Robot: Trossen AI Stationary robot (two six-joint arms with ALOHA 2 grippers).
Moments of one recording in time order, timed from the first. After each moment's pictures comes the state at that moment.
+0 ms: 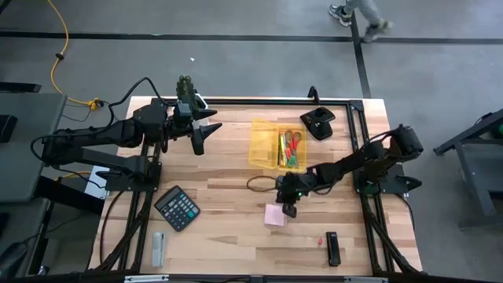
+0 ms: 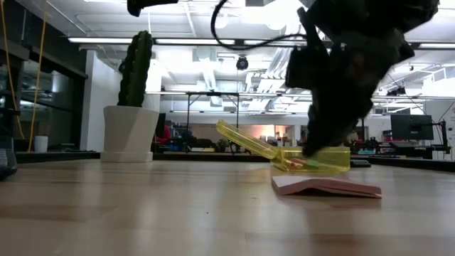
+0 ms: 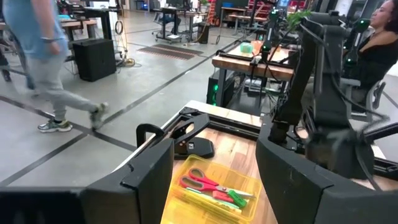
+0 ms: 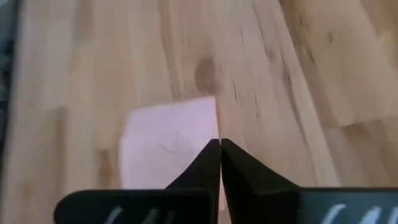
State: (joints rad) left arm 0.24 0.90 0.92 -0.15 -0.25 -0.10; right arm 0.23 1.64 0.73 0.05 -0.10 0.52
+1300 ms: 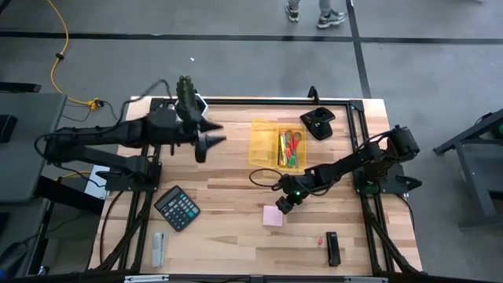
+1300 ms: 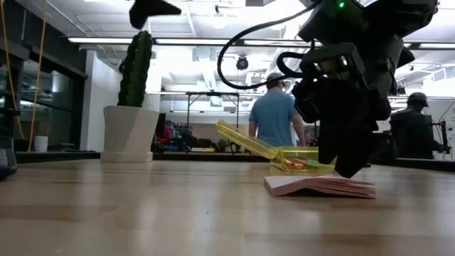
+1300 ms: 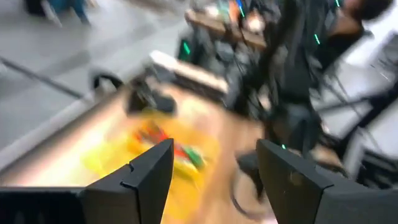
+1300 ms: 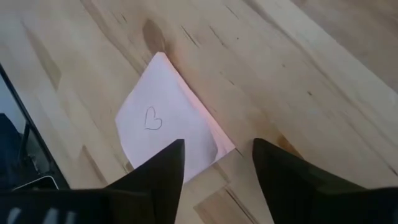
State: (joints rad) left arm 0.22 0.96 0.92 -0.24 -0.12 -0.30; right arm 0.23 1.69 0.74 -0.02 -0.20 1.13
